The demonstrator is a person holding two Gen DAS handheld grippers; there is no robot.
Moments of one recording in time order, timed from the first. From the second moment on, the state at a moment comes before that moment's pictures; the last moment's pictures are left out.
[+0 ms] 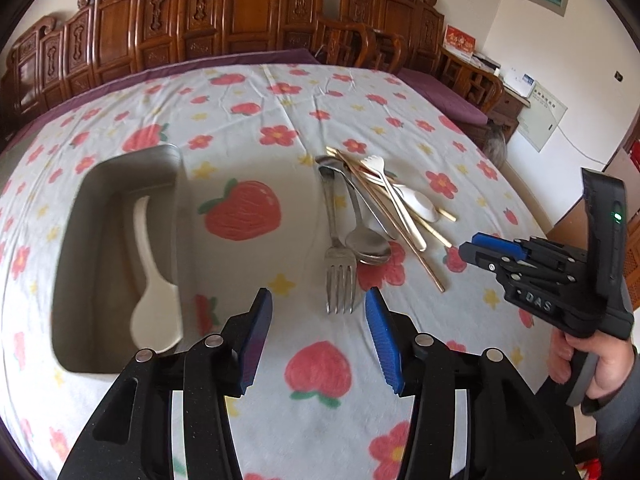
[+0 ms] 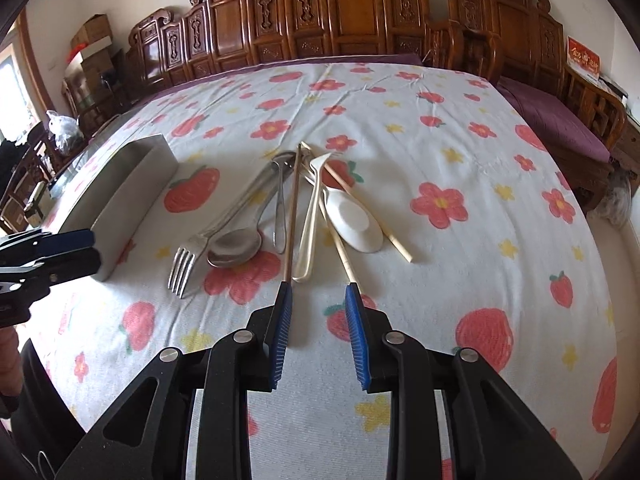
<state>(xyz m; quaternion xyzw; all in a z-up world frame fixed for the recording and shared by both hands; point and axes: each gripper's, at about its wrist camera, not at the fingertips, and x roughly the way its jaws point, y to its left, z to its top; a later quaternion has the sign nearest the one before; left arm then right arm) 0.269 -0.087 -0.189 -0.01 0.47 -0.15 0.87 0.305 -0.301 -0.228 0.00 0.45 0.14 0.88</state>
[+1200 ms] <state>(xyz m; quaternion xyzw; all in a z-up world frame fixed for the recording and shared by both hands) 0.324 -0.126 -0.235 0.00 0.52 -0.14 0.84 0.306 -0.304 -0.224 0.01 0.45 0.15 0.88</state>
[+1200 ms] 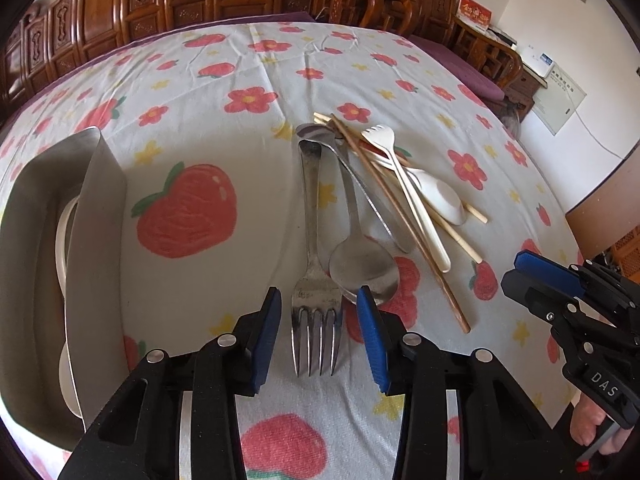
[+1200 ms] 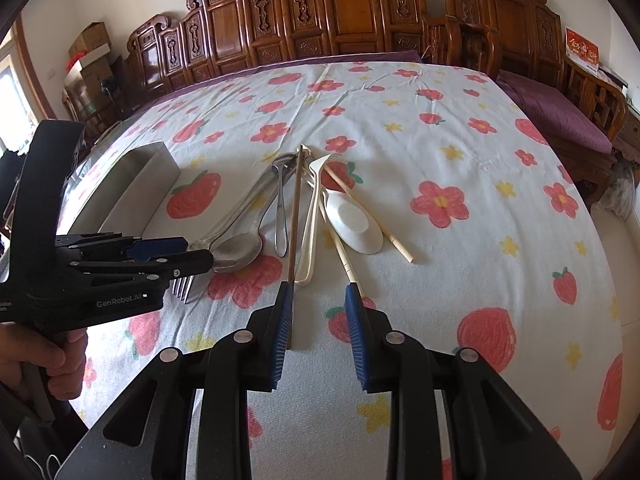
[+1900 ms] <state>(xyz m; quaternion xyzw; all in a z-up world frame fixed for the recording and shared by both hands) 0.300 -0.120 -0.226 0.04 0.52 -0.14 0.84 0.304 -0.298 -0.225 0.00 0.45 0.15 0.88</state>
